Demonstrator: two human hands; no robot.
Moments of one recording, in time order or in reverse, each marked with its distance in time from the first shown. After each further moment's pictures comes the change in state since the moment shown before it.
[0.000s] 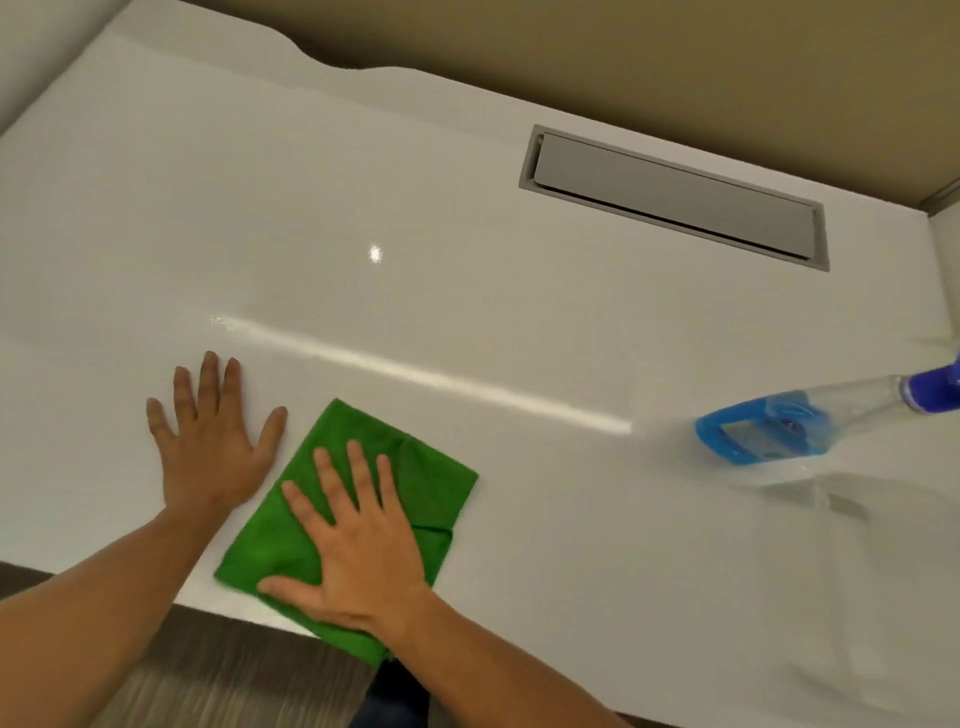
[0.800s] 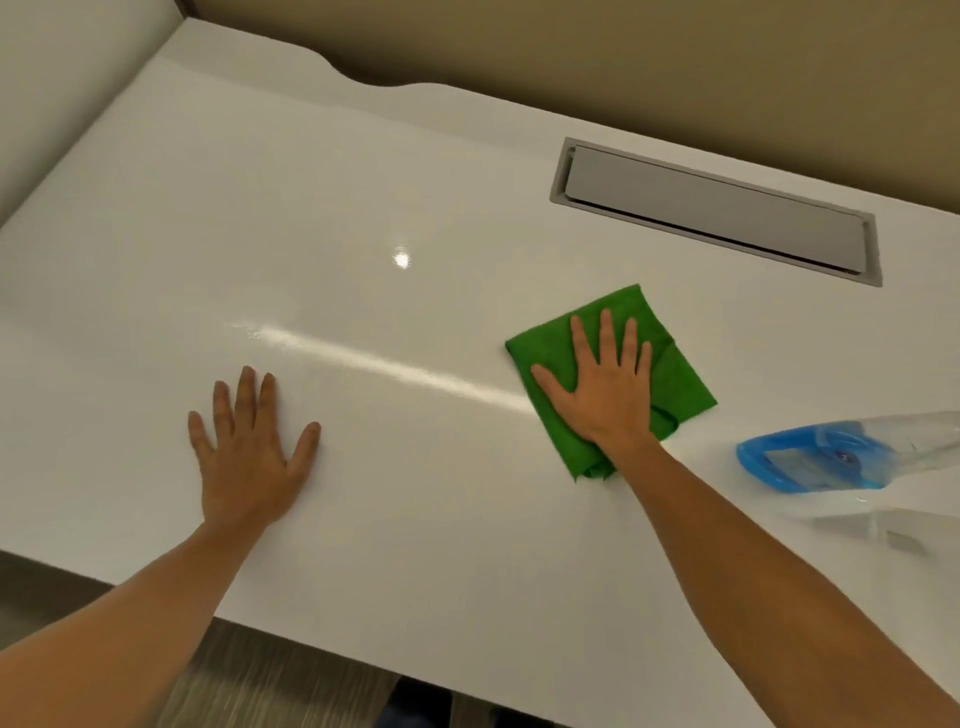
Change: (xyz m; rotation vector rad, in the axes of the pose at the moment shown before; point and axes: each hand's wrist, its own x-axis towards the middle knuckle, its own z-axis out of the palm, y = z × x) left_hand 0.000 0.003 -0.001 0.000 0.016 -0.006; right_hand 0.036 0.249 -0.102 -0.137 0.180 0.611
